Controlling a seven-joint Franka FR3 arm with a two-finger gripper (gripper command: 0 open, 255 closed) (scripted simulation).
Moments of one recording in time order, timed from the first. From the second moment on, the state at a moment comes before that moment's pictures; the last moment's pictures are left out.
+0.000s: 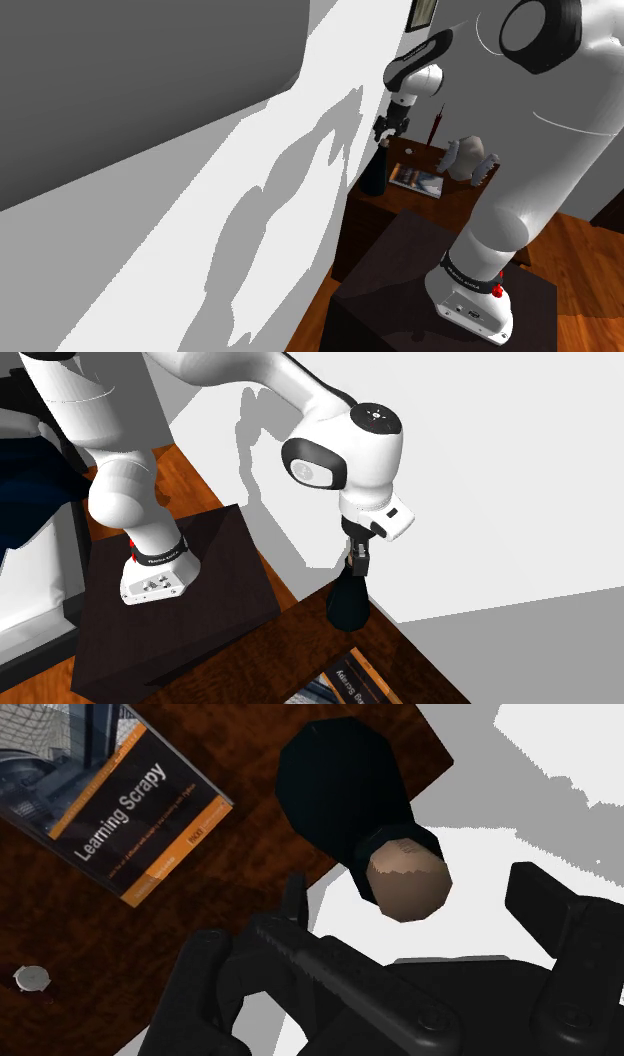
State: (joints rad) arm -0.15 0.02 -0.55 -2.23 0.18 2.25 -0.34
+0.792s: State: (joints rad) arm -0.15 0.06 -0.54 -2.25 0.21 2.30 -0.37
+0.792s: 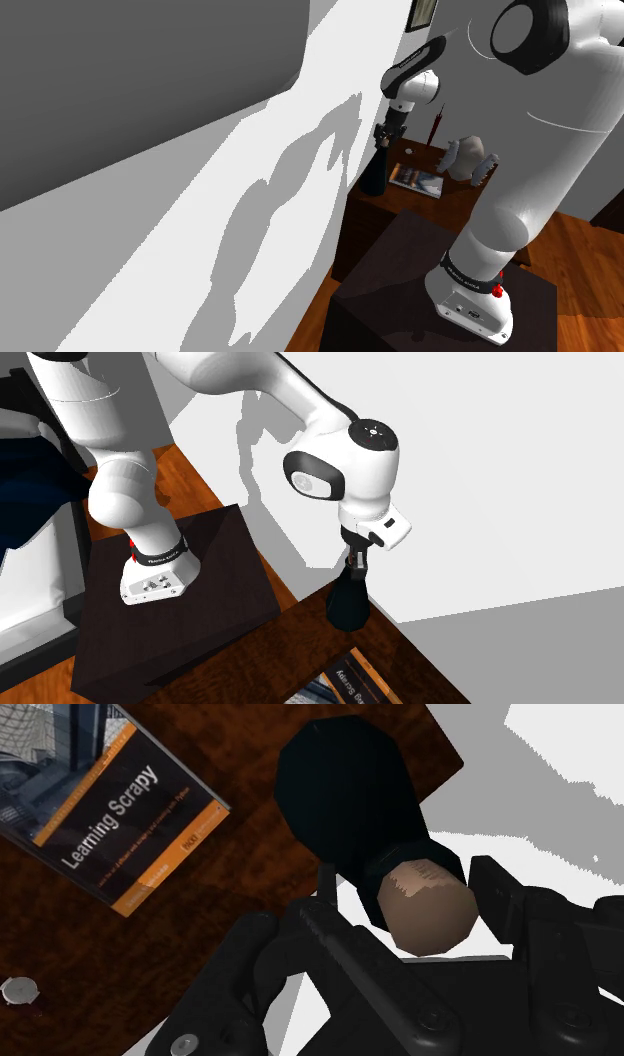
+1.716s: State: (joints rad) arm -0.15 -0.02 -0.54 -2.19 0.14 2.18 -0.31
